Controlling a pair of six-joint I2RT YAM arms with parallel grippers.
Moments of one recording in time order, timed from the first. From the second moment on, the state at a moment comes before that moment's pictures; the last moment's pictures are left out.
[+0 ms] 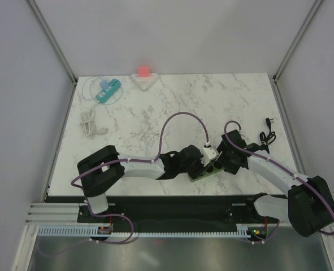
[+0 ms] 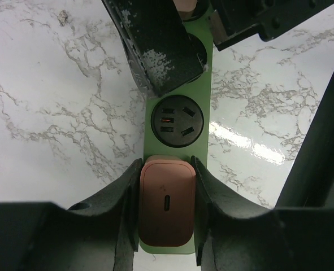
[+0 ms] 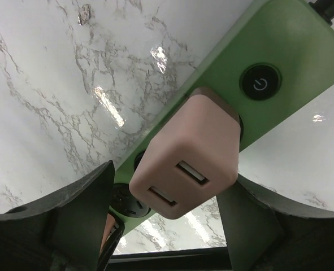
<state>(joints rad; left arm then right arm) -1.16 1.78 0.97 0.17 0.00 -0.03 0.42 1.20 0.62 -0.57 0.09 1.01</state>
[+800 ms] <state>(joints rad) -1.15 1.79 0.97 0.17 0.00 -0.04 0.45 0.95 0.60 -0.56 0.00 0.79</state>
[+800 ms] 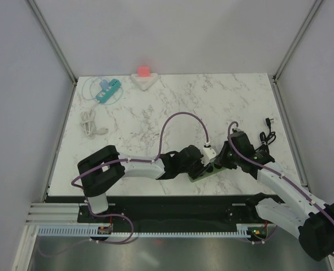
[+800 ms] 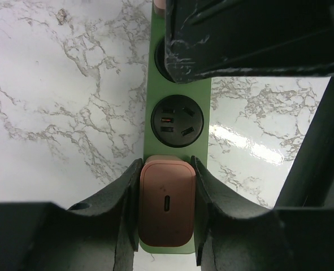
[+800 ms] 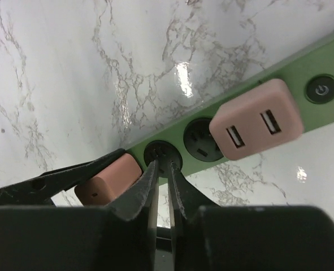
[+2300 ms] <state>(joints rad) -1.16 1.79 0.96 0.21 -0.07 -0.07 0.49 1.18 0.66 -0.48 0.03 0.71</state>
